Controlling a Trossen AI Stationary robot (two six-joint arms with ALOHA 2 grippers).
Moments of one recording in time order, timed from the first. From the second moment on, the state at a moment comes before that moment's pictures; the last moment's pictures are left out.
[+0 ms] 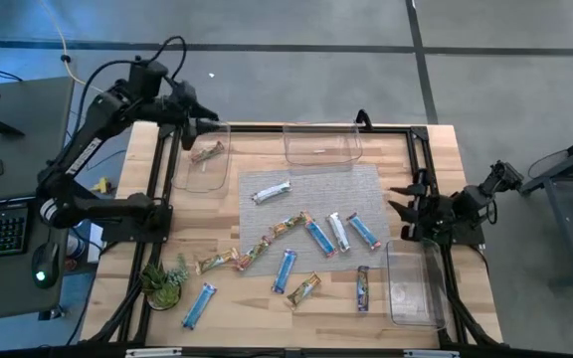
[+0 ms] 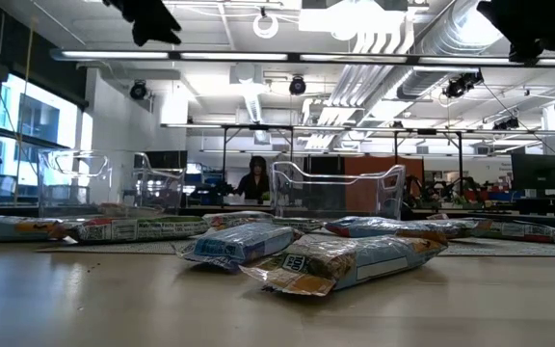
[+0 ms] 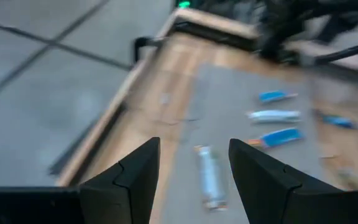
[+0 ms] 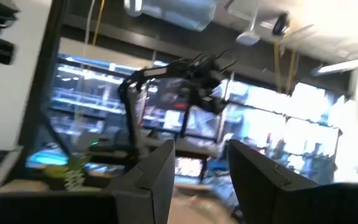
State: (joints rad) left arm 0.91 1.08 1.37 -0.93 0.58 0.28; right arm 0.55 0.01 0.01 0.53 0.64 -0.54
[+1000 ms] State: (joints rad) left arm 0.49 1.07 1.37 -0.99 0.30 0.22; right arm 0.55 0.72 0.51 -0.16 0.91 0.16
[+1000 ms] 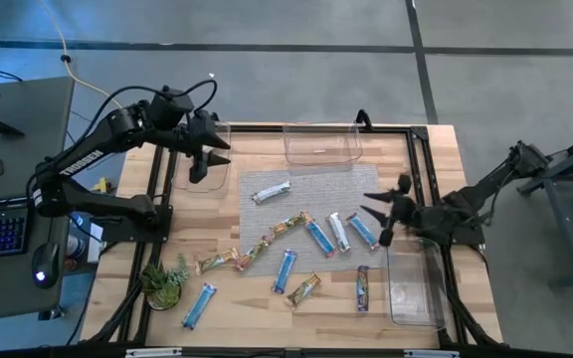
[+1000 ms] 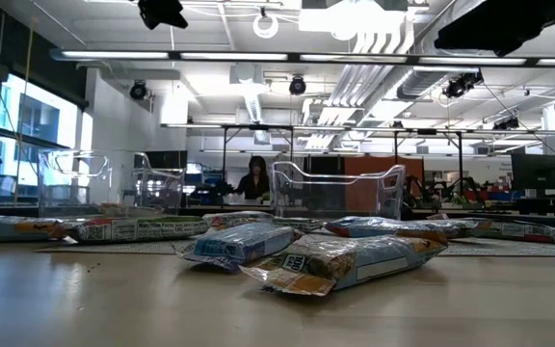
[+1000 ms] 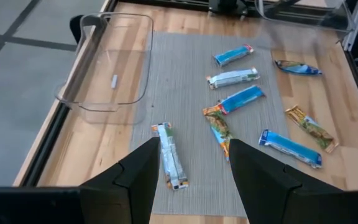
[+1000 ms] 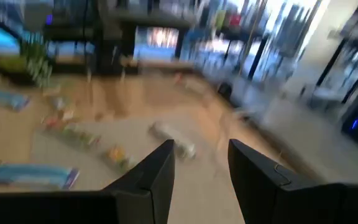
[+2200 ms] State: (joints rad) left arm 0.48 1.07 1.37 -1.00 0.30 0.21; right arm 0.15 1.46 0.80 -0.84 0.19 0.85
